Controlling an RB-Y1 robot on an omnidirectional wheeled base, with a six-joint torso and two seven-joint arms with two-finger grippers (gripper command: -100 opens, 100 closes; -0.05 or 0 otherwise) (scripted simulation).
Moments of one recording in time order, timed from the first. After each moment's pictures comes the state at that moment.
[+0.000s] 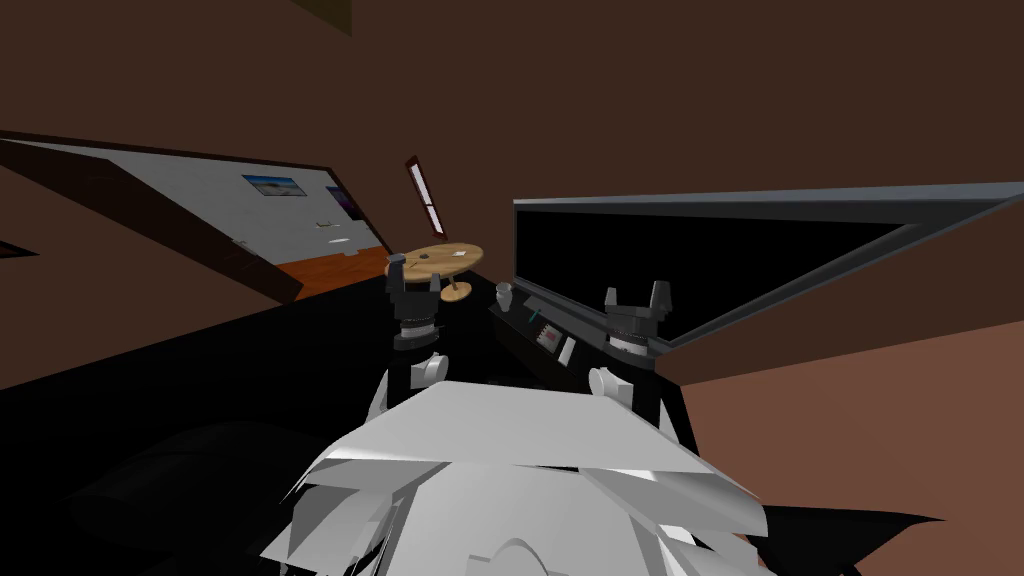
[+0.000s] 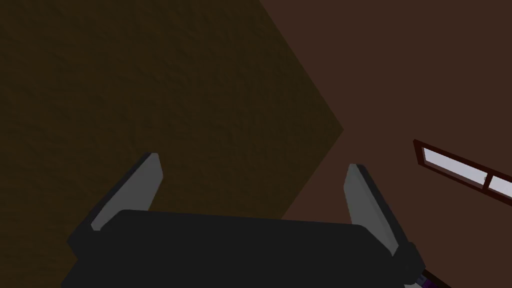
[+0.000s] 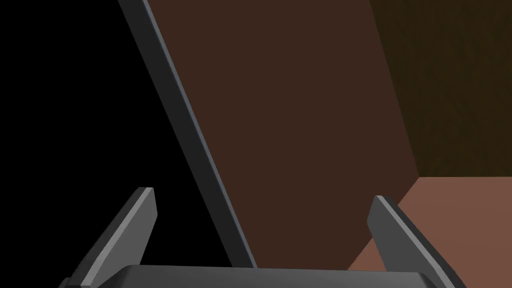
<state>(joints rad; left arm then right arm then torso) 0.51 0.03 0.03 -2.39 -0.02 -0.51 0.08 0.51 0.01 -0.03 -2.29 -0.06 -0.53 -0.10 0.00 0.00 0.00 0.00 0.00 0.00</state>
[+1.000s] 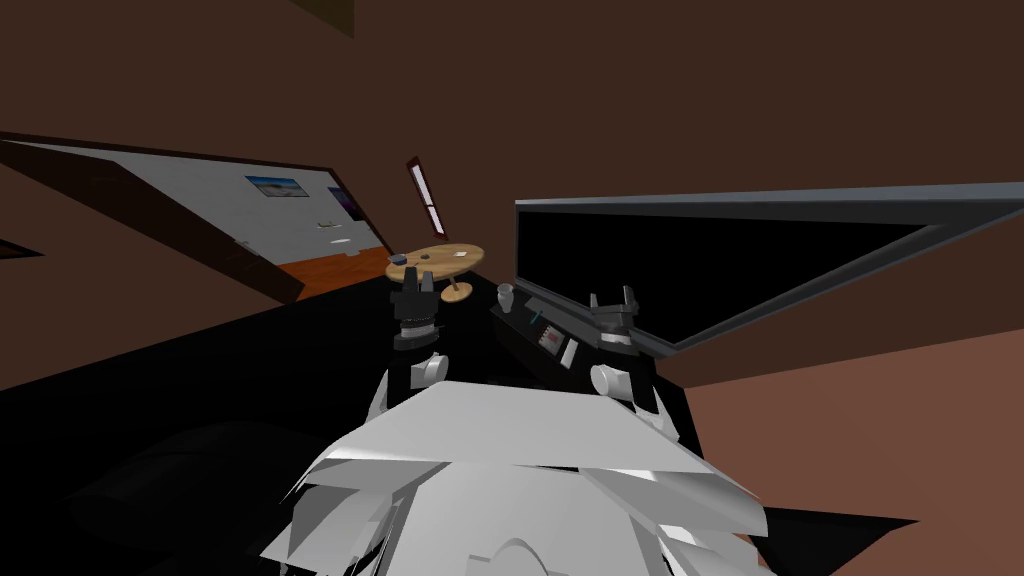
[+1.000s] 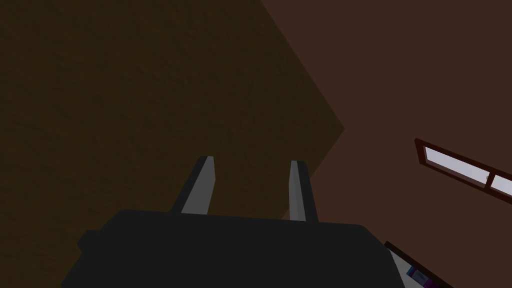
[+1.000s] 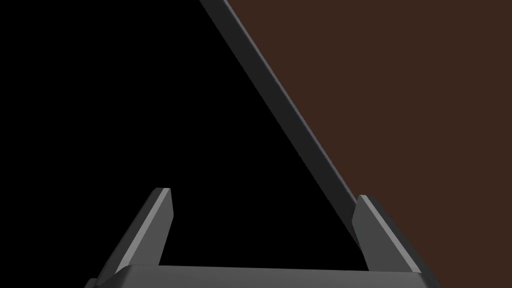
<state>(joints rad) 0.51 0.03 0.03 -2.39 -0.02 -0.51 0.08 0.43 -0.15 -0.03 -2.15 -0.24 -0.38 -0.32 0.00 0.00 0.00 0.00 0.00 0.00</state>
